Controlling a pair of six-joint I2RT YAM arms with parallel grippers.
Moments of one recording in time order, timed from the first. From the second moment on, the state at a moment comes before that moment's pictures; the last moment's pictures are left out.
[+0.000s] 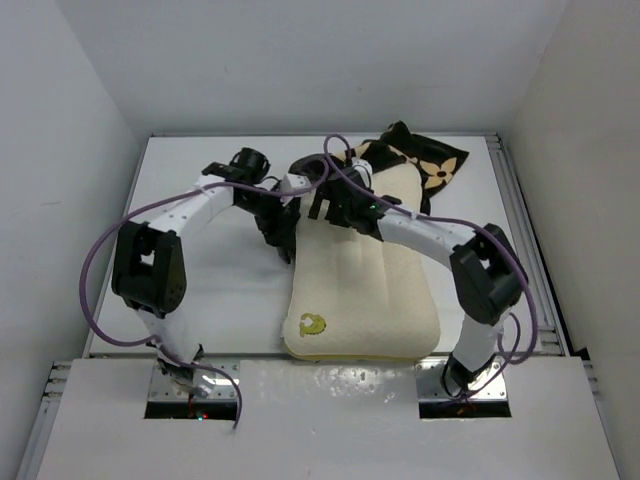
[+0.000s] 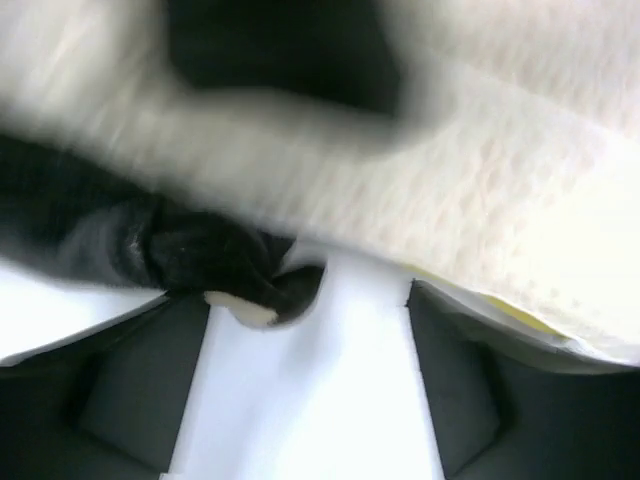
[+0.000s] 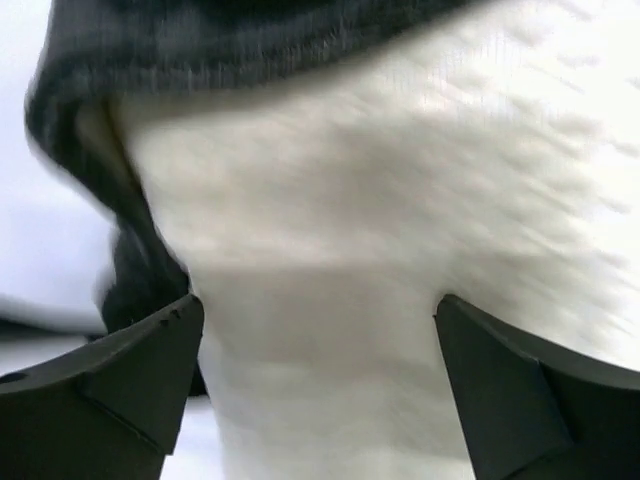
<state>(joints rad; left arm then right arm) -0.33 1.76 1.41 -0.85 0.66 0.76 0.66 1.82 1.27 -0.18 0.25 0.75</state>
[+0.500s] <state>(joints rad) -0.45 1.82 1.86 -0.69 0.42 0.62 0.23 1.21 0.95 -0.27 -0.02 0.55</state>
